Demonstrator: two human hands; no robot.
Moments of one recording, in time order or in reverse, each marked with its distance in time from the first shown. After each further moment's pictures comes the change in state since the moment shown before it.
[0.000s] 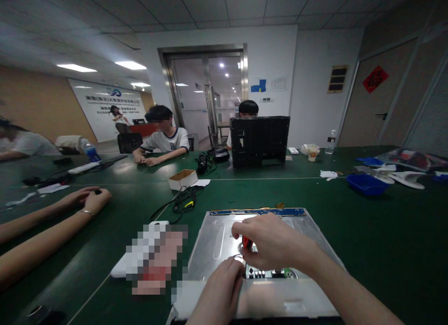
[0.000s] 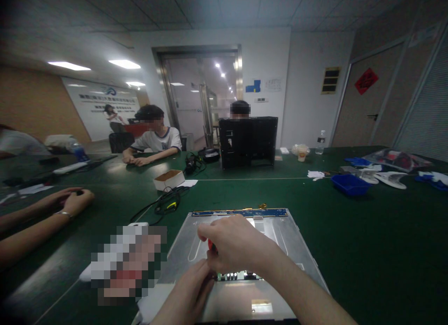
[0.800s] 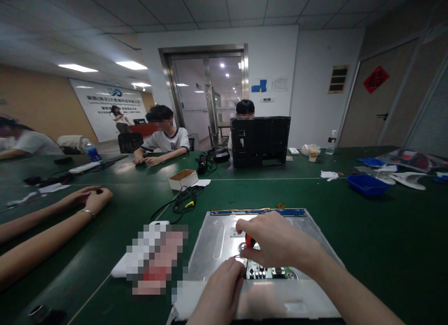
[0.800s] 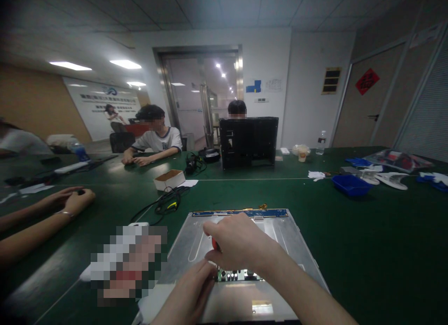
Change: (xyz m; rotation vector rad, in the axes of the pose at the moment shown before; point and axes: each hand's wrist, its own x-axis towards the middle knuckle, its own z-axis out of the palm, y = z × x) left_hand 0.000 0.005 -0.003 -0.020 -0.015 -0.016; right_hand -0.002 0.003 -0.001 -0.044 -0.017 0.044
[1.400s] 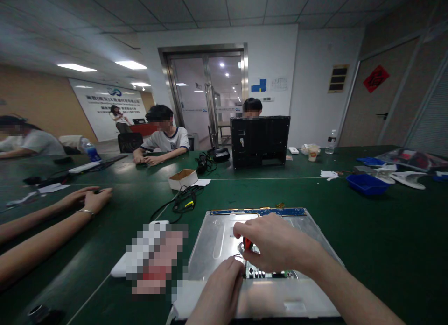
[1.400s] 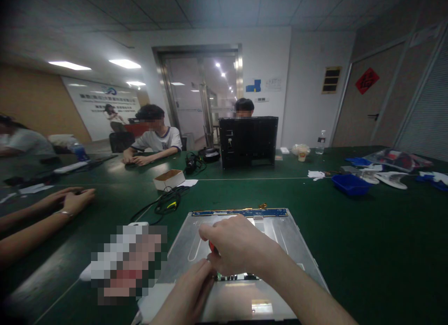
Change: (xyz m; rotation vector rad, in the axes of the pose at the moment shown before) left_hand 0.000 -0.001 0.000 0.012 0.017 0.026; right_hand -0.003 -0.003 -0.002 0.022 -0.022 -0.042
